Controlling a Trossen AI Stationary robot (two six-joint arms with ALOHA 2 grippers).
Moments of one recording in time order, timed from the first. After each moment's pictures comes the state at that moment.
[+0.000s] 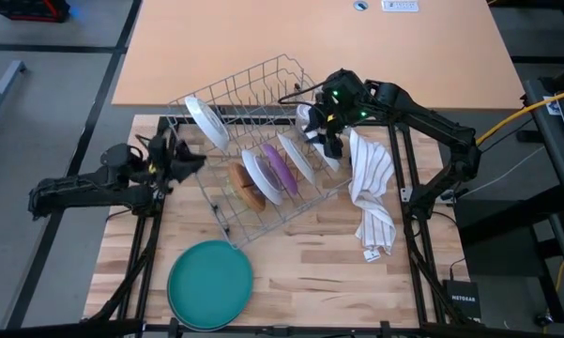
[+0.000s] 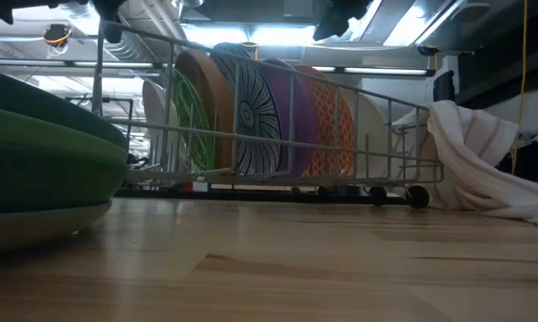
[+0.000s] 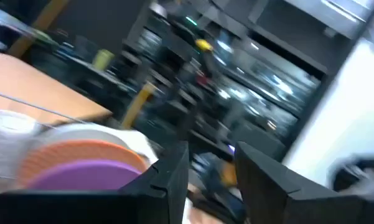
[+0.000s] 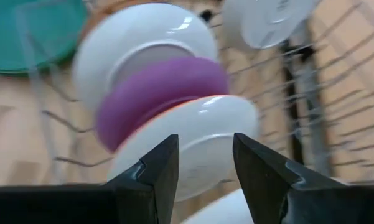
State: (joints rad) left arm 0.20 0.37 0.42 0.19 0.06 -0.54; right arm -0.42 1.59 1.79 -1.03 -0.33 -0.46
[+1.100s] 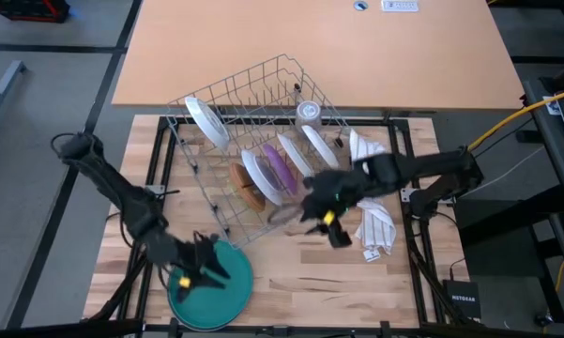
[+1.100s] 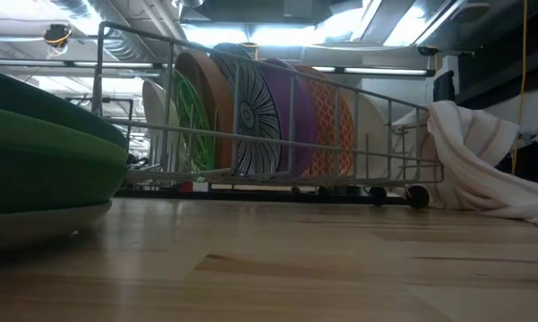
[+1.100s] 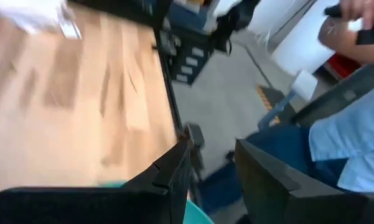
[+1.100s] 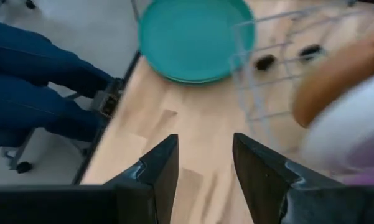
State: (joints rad) left arm -0.77 1.21 0.79 0.05 -0.29 -0.61; right arm 0.23 1.61 1.79 -1.01 -0.21 -0.03
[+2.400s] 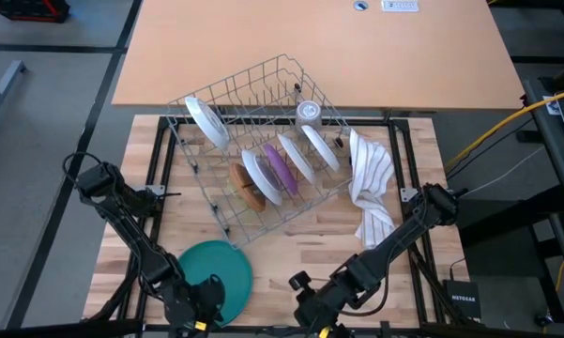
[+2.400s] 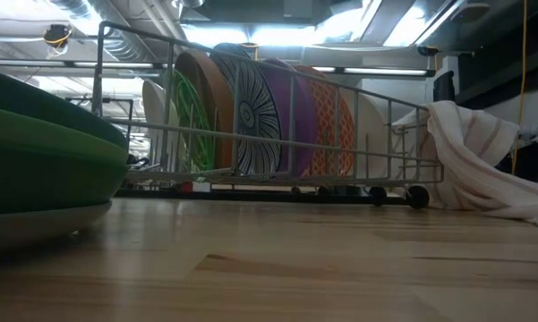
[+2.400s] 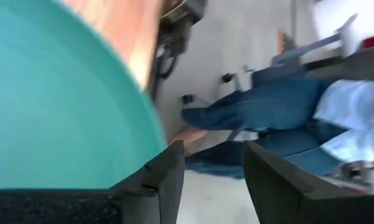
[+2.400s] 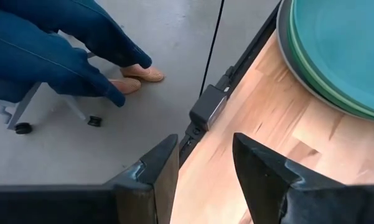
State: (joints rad) left arm -0.93 1.66 1.00 -0.01 -0.20 -1.20; right arm 0.68 1.97 1.79 -0.69 -0.07 0.10
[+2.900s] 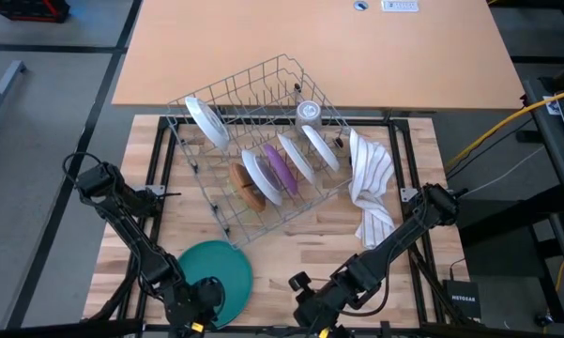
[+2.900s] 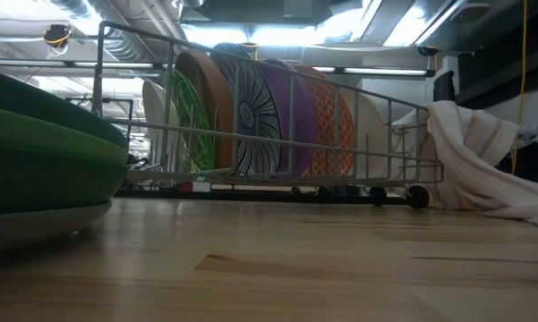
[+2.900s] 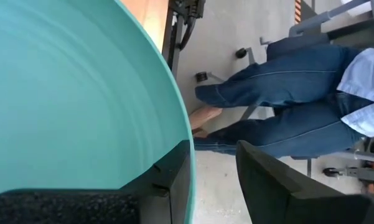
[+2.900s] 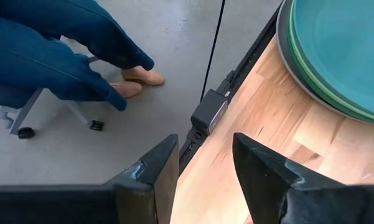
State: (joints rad) left arm -0.93 1.66 1.00 -0.09 -0.13 -1.15; right arm 0.68 1.97 1.79 -0.68 -0.07 0.11
